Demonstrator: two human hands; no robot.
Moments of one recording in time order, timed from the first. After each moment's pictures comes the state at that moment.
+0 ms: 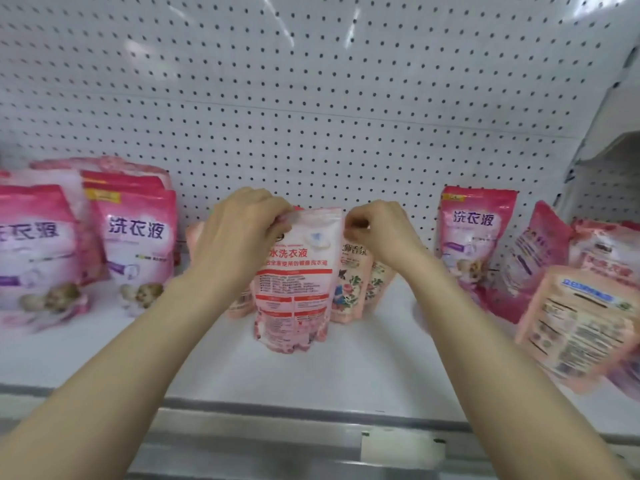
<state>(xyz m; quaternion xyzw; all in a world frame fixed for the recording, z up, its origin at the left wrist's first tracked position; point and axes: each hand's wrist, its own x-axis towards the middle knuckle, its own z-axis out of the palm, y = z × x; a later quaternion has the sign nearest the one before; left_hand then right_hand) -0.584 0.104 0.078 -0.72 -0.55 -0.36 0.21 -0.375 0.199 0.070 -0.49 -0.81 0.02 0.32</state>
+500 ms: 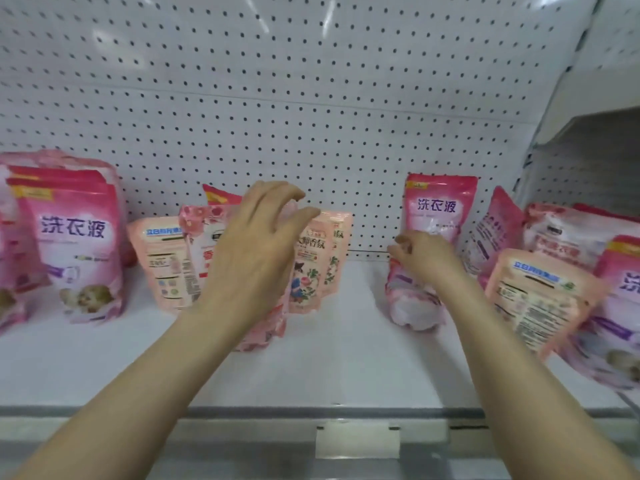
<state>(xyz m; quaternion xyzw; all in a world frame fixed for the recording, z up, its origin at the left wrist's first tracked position) -0.511 0.103 0.050 -0.75 -0.45 -0.39 0.29 -0.249 0.213 0.023 -0.68 -0.71 0.01 0.19</state>
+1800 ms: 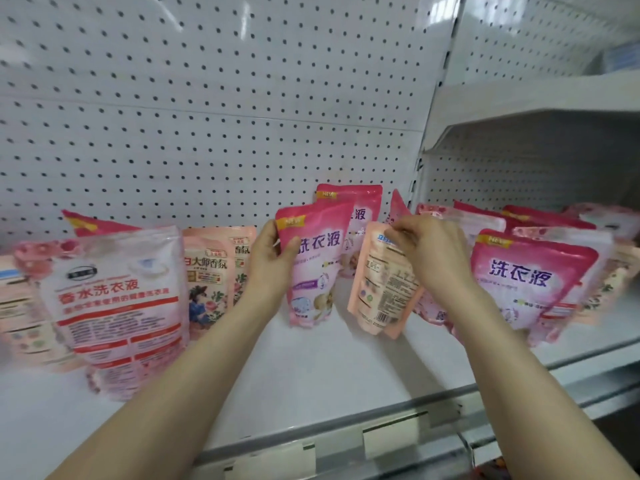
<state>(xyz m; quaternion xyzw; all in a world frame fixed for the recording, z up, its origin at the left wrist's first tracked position) -0.368 0.190 0.020 -0.55 -0.33 -0.65 -0.41 -0.150 0.143 0.068 -0.64 -0.65 -0.15 0.37</state>
